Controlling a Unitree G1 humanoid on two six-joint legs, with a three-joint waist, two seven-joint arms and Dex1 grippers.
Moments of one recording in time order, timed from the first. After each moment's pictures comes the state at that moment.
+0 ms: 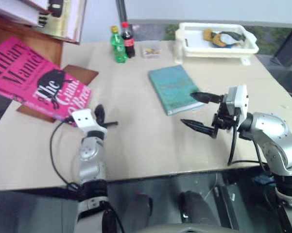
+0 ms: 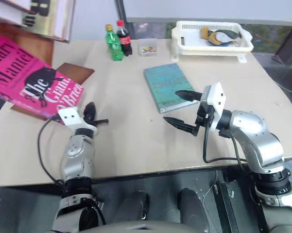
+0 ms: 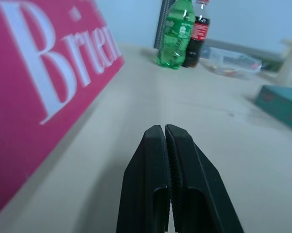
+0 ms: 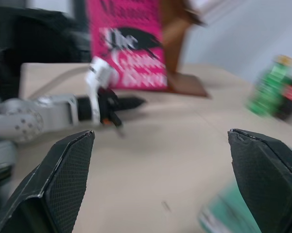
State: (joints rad) left arm -0.31 0.16 0.40 0.27 -0.15 -0.13 -0.19; right arm -0.37 -0.57 -0.01 -0.38 0.56 0.42 0.89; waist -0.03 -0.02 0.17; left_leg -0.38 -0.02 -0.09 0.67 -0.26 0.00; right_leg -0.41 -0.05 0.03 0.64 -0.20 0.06
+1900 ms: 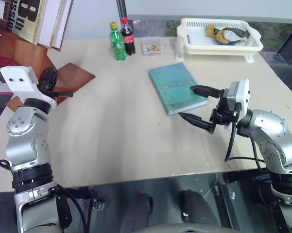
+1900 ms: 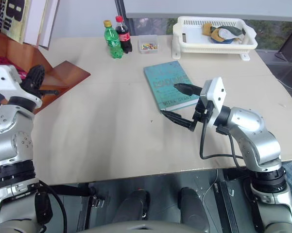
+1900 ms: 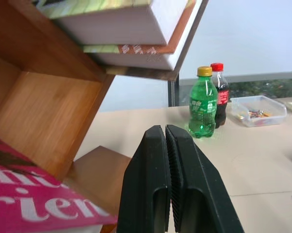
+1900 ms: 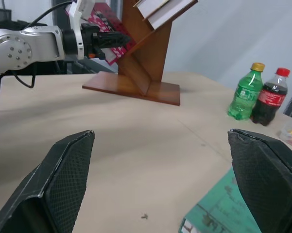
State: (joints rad) left arm -0.43 0.62 0.47 0.06 -0.40 0.24 -0.31; right arm -0.41 -0.53 -0.01 -0.39 0.55 0.41 0.86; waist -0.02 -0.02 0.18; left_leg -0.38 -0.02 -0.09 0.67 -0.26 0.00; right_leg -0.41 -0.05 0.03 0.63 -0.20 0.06
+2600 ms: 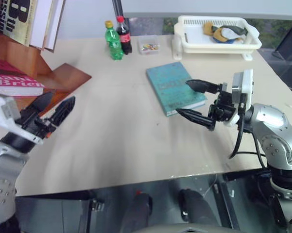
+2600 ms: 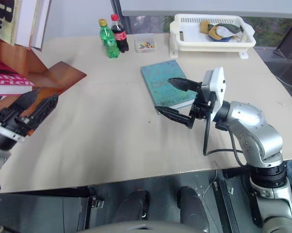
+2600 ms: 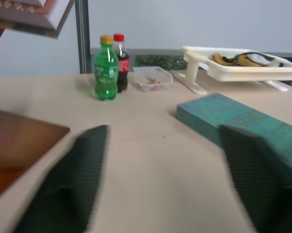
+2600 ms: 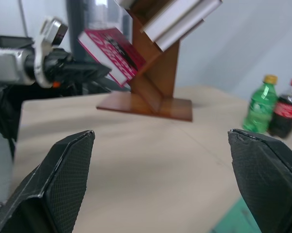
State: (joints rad) left arm 0.14 0.65 0.77 -0.52 -0.90 0.59 -0.51; right arm -0.49 -0.52 -0.02 -0.41 0.70 0.51 0.85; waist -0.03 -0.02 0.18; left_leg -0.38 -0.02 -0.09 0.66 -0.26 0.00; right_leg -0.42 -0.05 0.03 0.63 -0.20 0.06
